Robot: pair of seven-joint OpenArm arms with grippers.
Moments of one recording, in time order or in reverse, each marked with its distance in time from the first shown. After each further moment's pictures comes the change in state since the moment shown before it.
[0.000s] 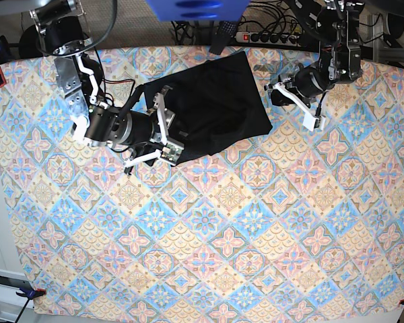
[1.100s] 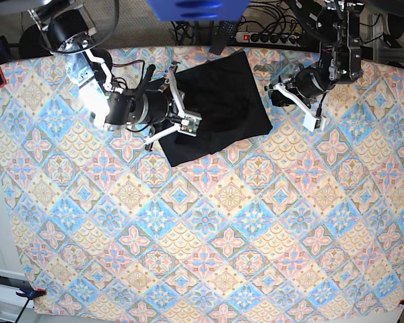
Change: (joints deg) left arm 0.0 -0.2 0.0 0.2 -0.2 0.0 0.0; right arm -1.6 1.9 -8.6 -1.5 0.8 0.0 -0.8
